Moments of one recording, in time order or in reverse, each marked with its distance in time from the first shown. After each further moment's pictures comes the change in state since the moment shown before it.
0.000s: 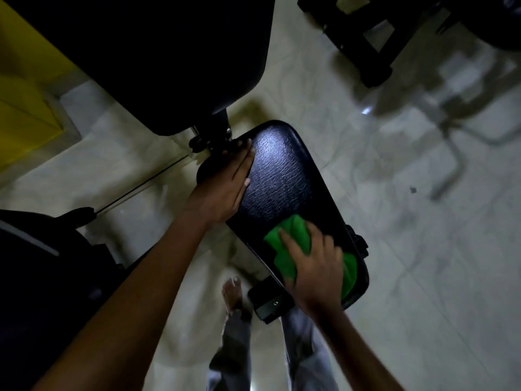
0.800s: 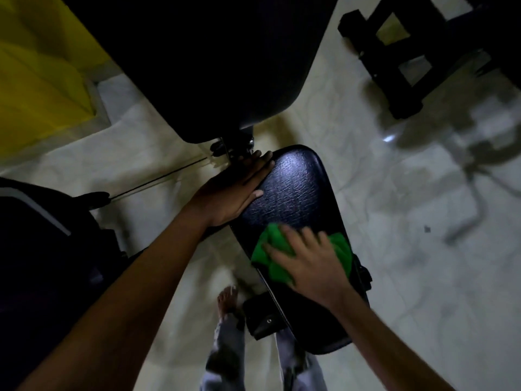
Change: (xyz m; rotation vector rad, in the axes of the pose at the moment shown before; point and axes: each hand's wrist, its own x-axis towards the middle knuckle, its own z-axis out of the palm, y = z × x) left_hand 0.005 -0.028 -0.007 -0.053 -0.128 -0.032; right_hand 0.076 0.022 -0.009 -0.101 -0.138 -0.632
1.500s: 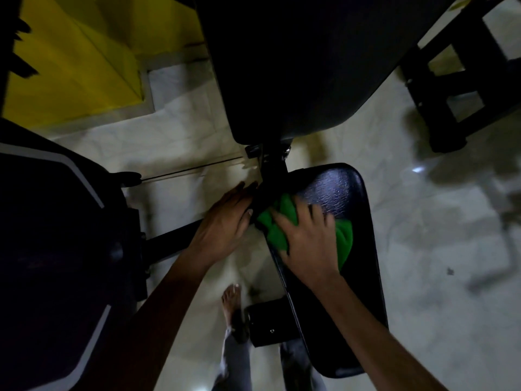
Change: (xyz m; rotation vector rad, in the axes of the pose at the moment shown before) left_hand -0.087 0.014 0.005 -0.375 0.284 -0.438; right_hand 0.081 -0.024 -0.004 0.023 0.109 0.158
